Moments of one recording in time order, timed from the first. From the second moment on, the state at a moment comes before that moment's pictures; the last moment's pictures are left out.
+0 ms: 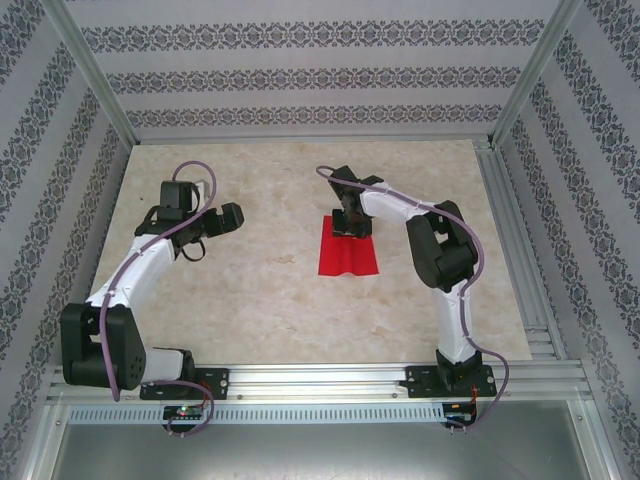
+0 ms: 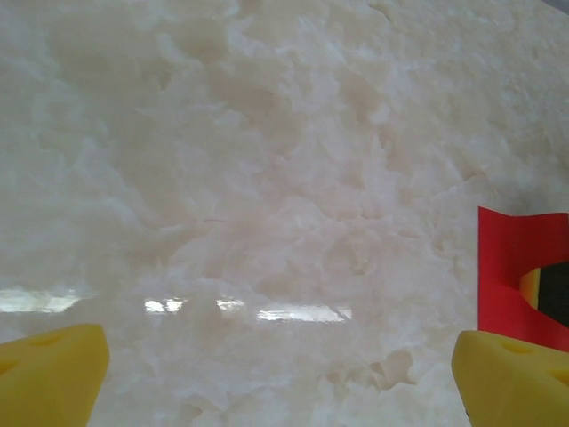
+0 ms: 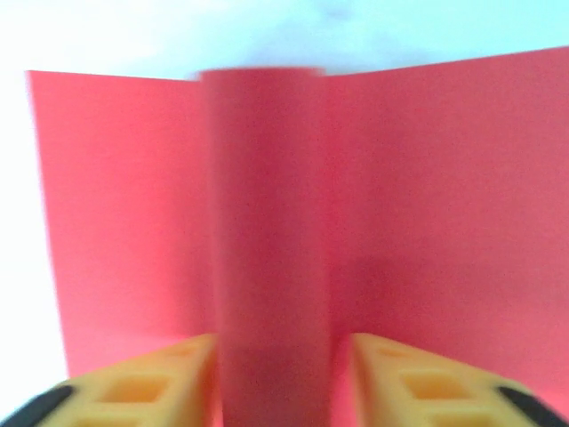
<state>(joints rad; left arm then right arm) -0.07 1.34 0.92 -0.41 0.28 -0.39 0.51 2.12 1.57 -0.79 -0.06 0.51</state>
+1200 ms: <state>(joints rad) -0.41 1.71 0.83 0.05 0.44 -0.73 0.47 2.11 1.31 -0.25 -0.69 0.61</state>
